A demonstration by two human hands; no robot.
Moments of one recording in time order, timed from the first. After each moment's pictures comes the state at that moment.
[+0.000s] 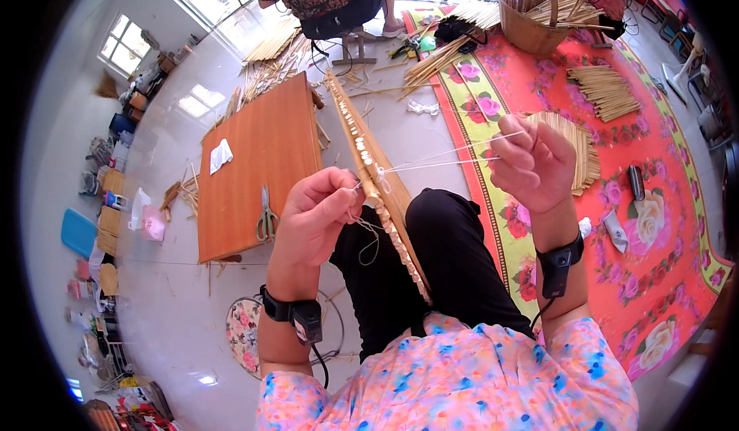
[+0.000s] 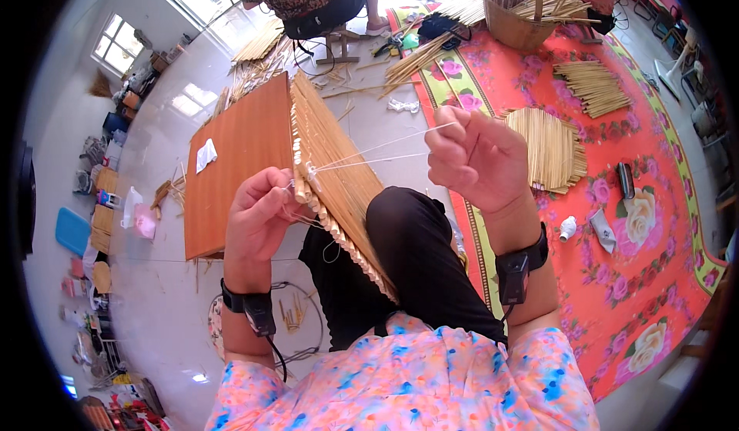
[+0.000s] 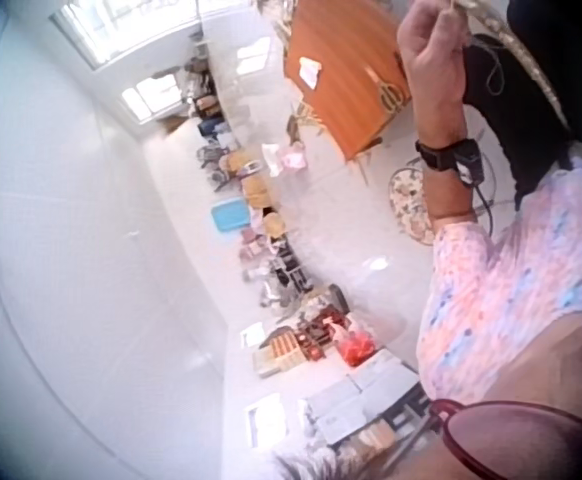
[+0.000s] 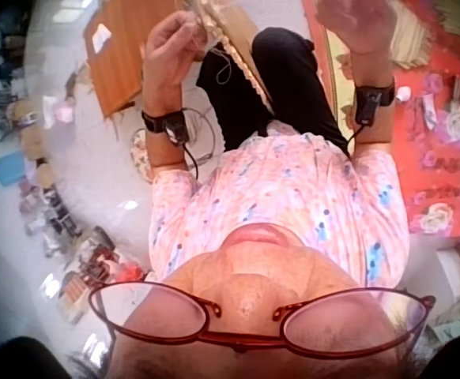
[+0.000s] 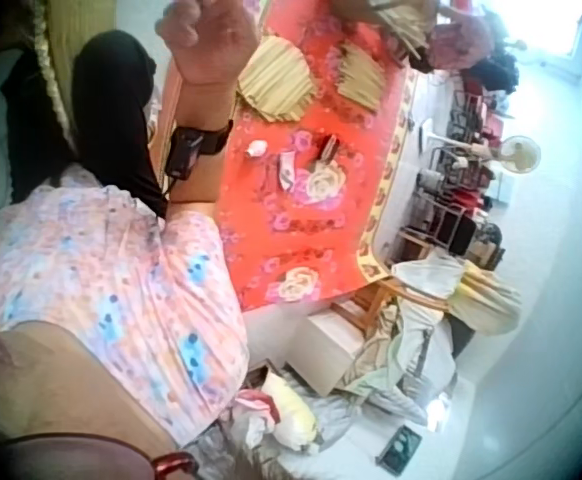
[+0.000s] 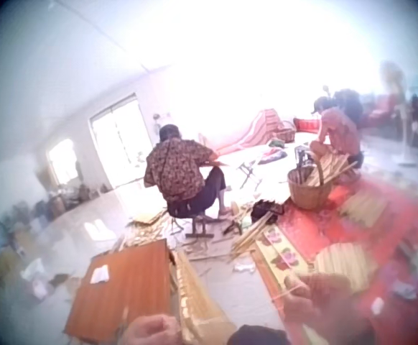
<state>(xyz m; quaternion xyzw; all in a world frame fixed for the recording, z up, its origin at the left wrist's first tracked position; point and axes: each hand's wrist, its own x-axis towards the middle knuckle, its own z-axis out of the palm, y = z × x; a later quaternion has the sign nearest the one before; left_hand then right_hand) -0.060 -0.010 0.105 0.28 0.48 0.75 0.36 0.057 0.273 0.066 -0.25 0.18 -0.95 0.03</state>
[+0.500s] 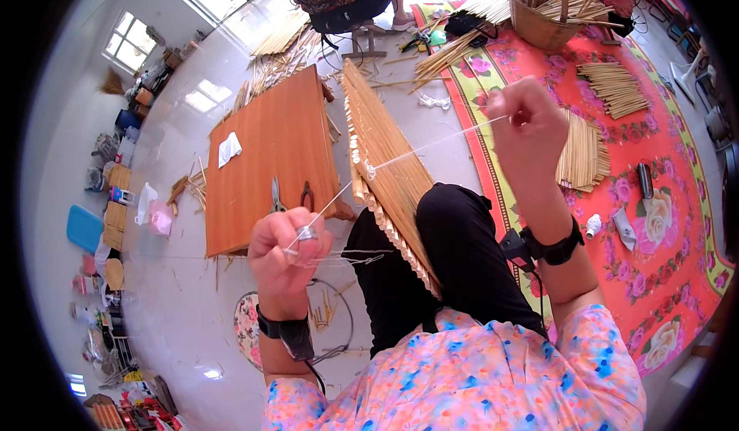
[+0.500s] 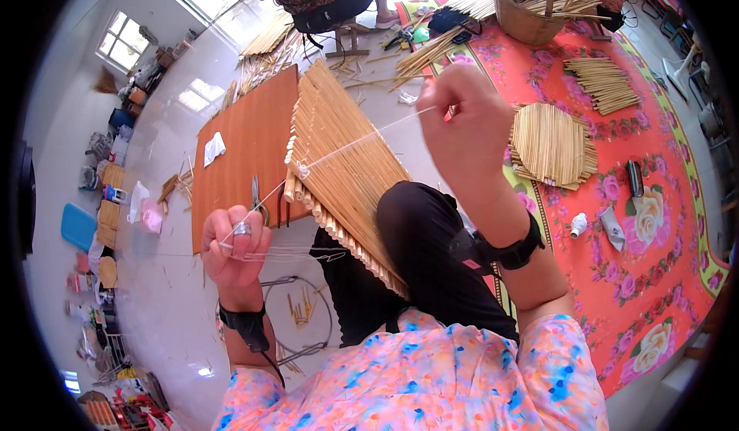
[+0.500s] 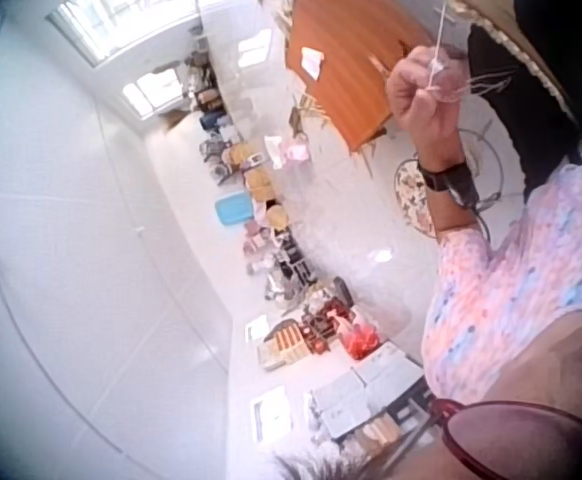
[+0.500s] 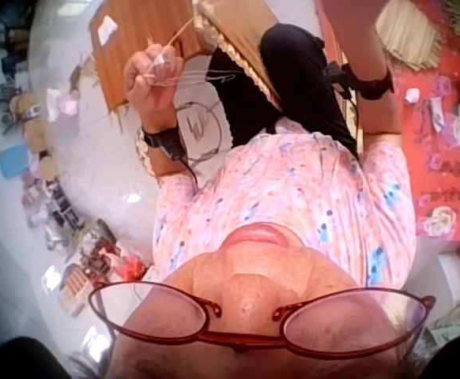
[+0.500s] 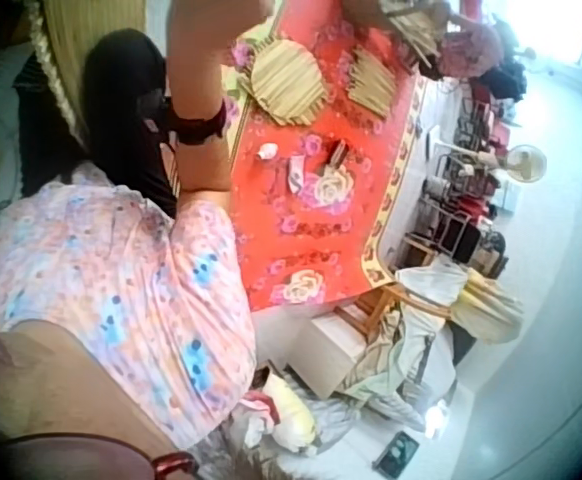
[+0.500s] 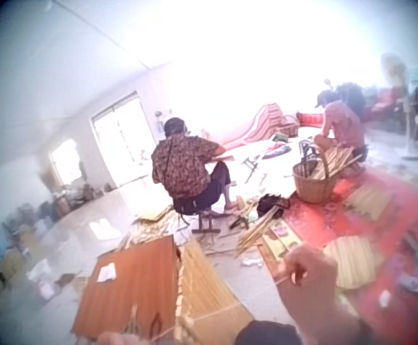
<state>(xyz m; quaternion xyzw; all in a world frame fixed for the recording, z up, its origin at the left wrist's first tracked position) -0.051 -0.071 0.108 0.40 0.38 0.79 0.28 0.017 0.224 0.085 0.11 0.73 -0.38 -0.56</state>
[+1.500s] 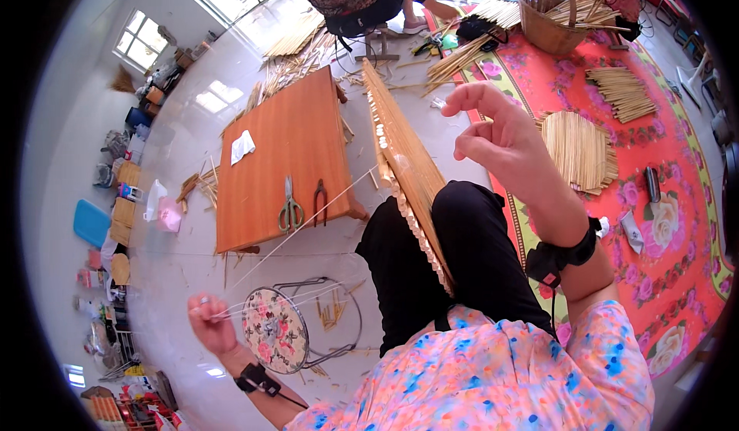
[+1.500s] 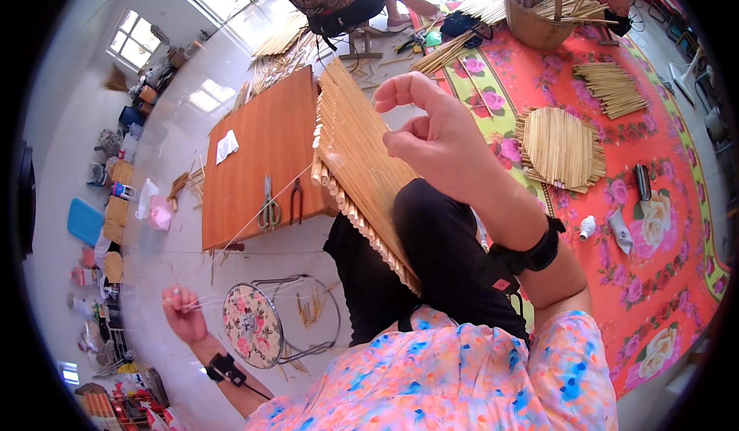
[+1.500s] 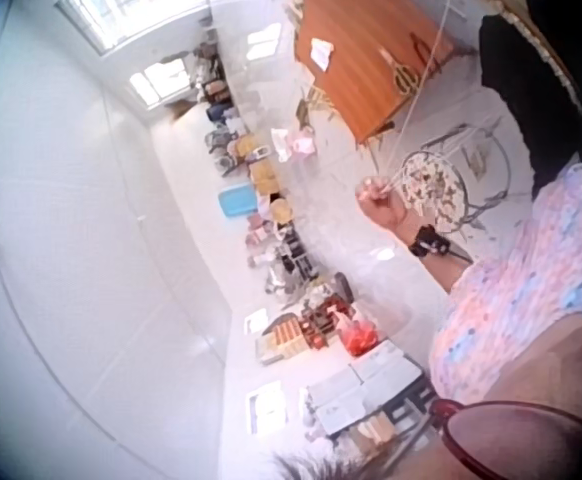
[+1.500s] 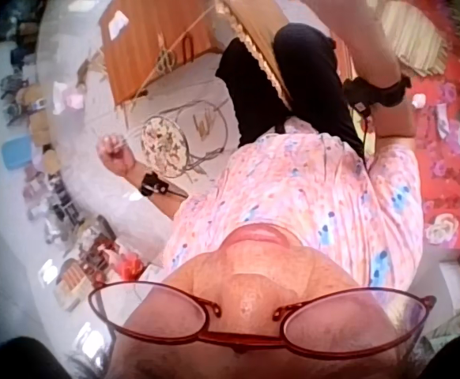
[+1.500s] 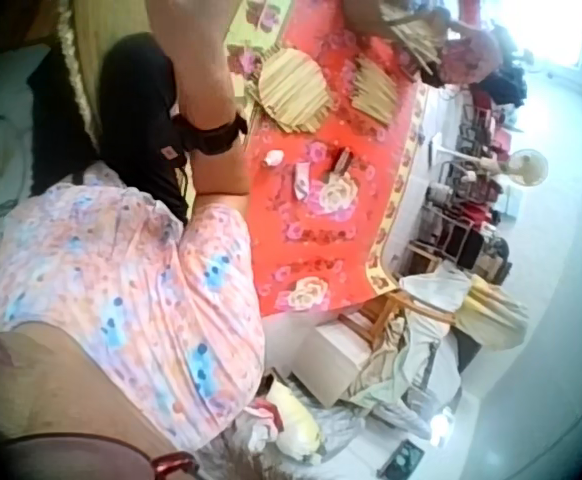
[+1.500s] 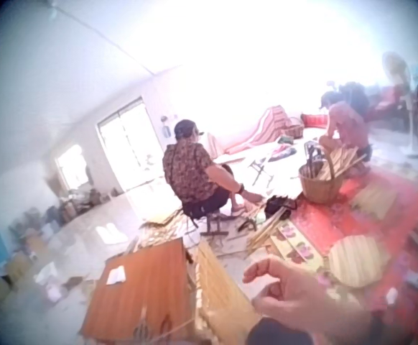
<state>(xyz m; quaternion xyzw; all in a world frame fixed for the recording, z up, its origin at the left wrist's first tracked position) -0.021 -0.321 0.090 0.21 0.44 0.87 0.02 0.031 0.196 0.109 -0.04 0.66 -0.72 -0.21</state>
